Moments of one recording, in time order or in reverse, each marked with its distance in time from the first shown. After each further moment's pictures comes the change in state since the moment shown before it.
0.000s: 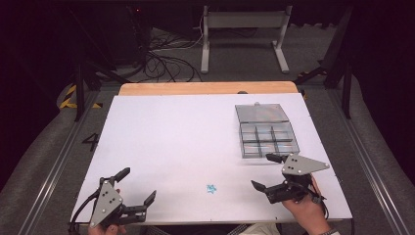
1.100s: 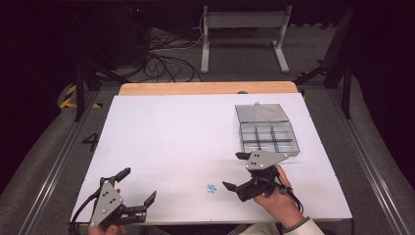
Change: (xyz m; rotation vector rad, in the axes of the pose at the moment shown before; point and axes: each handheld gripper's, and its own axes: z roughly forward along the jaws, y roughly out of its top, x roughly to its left) left arm -0.001 0.000 0.000 0.003 -0.009 0.003; right arm 0.026 0.033 0.060 0.056 0.116 -0.058
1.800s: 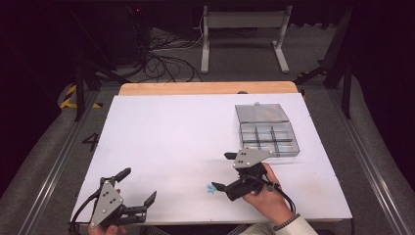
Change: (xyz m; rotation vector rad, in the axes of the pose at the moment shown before) left arm 0.000 0.000 0.000 0.000 -0.005 0.002; right arm 0.006 0.011 0.024 0.013 0.053 -0.003
